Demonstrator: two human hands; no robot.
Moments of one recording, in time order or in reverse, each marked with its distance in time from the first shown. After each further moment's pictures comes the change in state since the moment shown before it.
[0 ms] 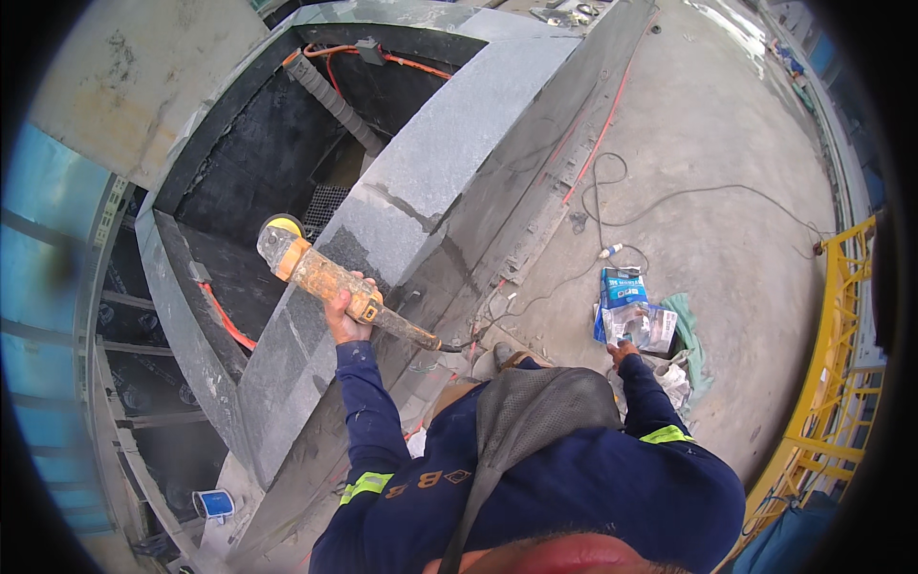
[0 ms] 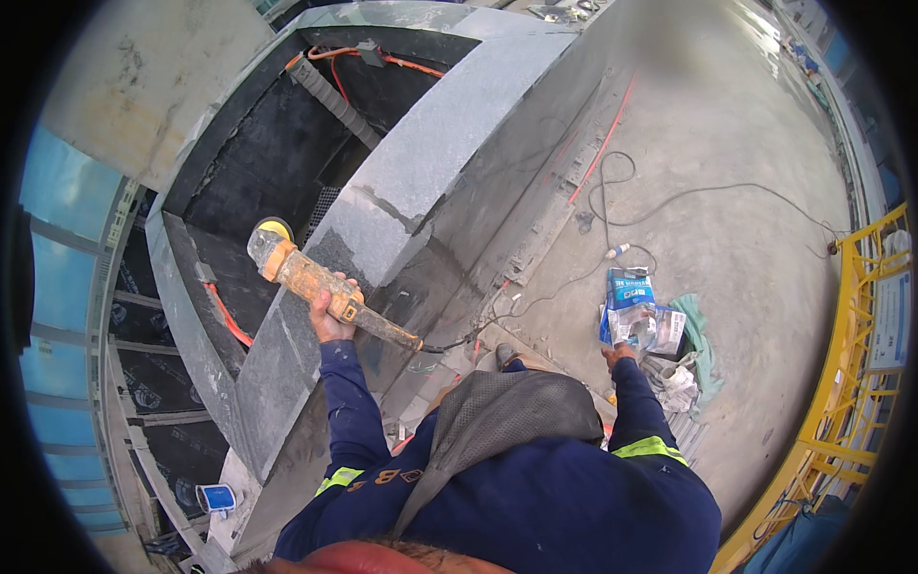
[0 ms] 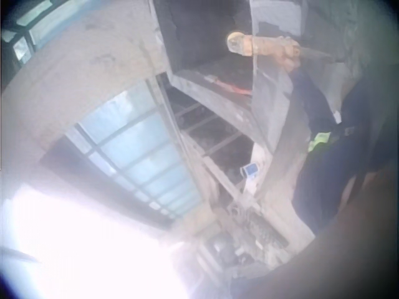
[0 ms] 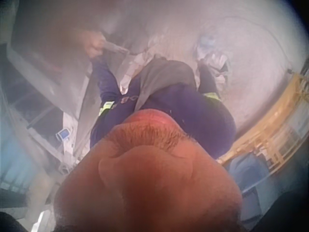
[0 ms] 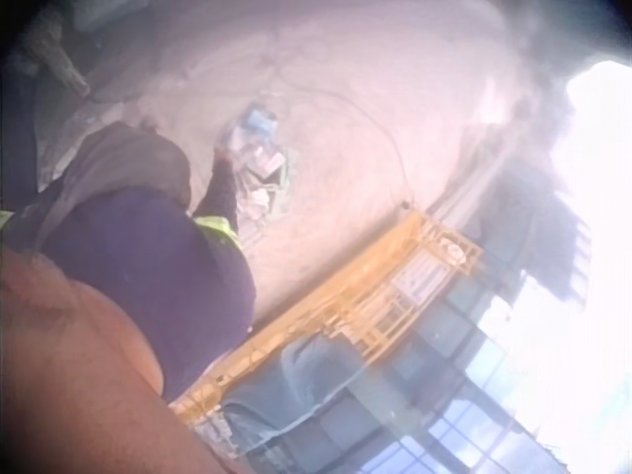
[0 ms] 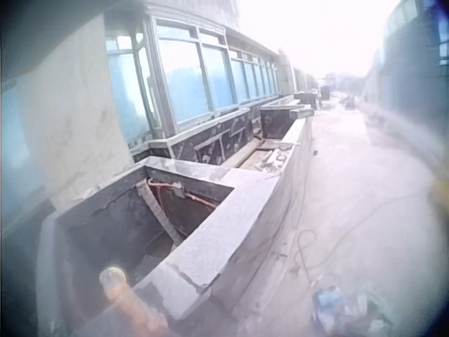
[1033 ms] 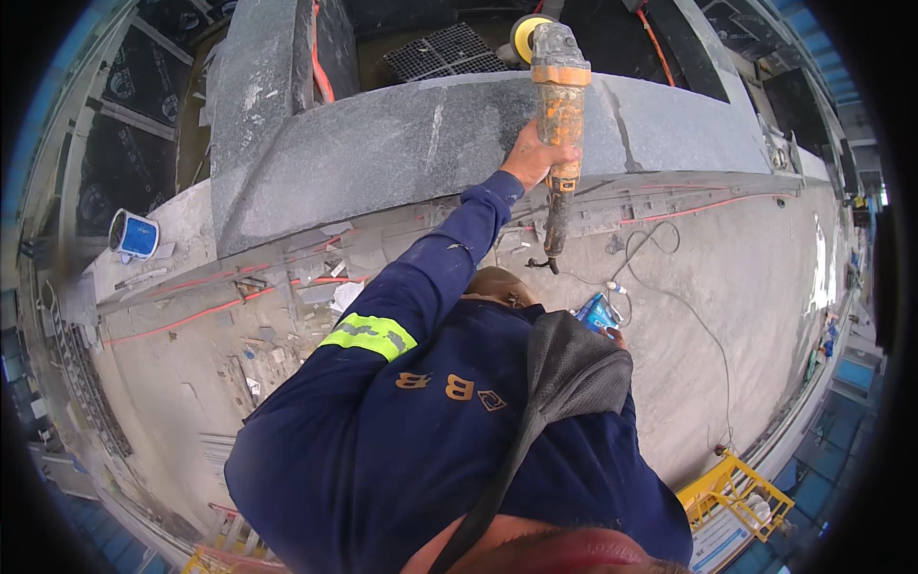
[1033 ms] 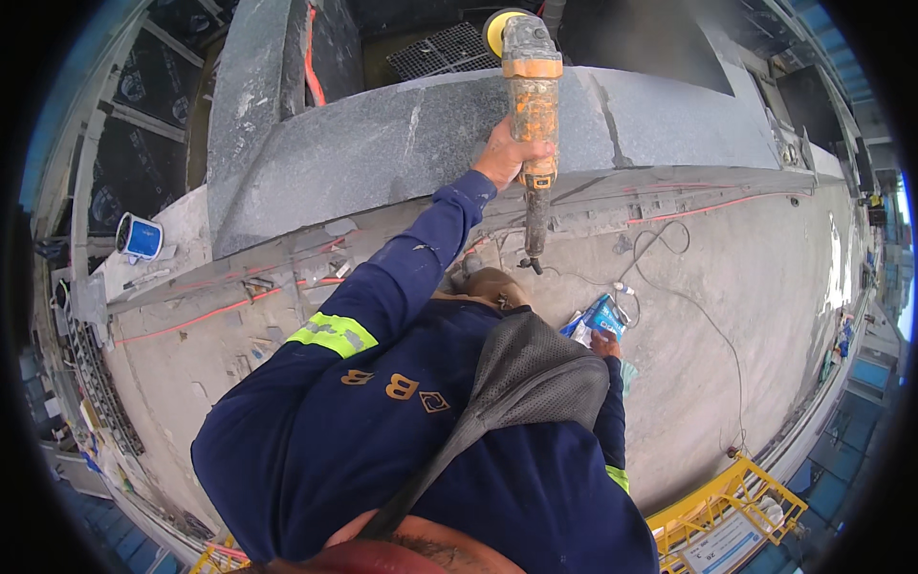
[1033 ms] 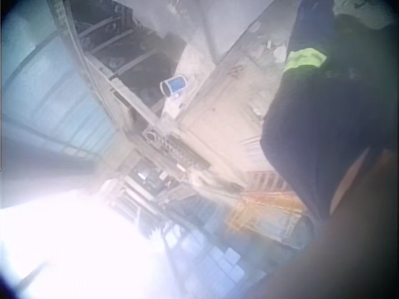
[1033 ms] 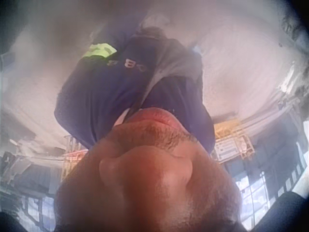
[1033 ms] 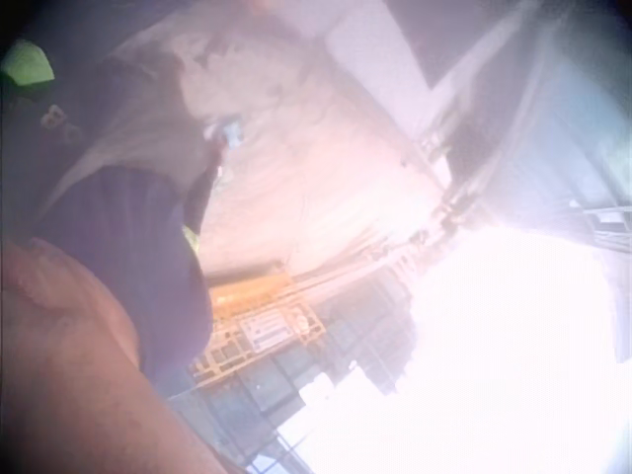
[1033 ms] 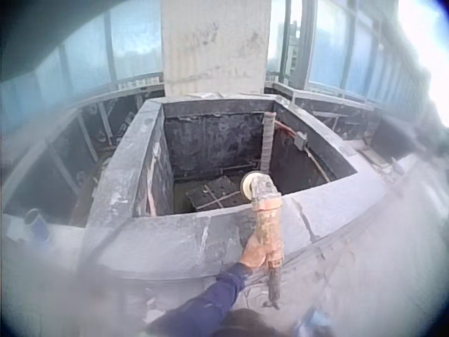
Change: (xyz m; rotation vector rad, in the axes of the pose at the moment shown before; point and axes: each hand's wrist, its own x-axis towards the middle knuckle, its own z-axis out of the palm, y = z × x) left_hand 0.001 0.000 0.010 0.073 -0.040 0.046; right_hand 0.015 -0.058 0.017 -0.046 -0.156 -0.323
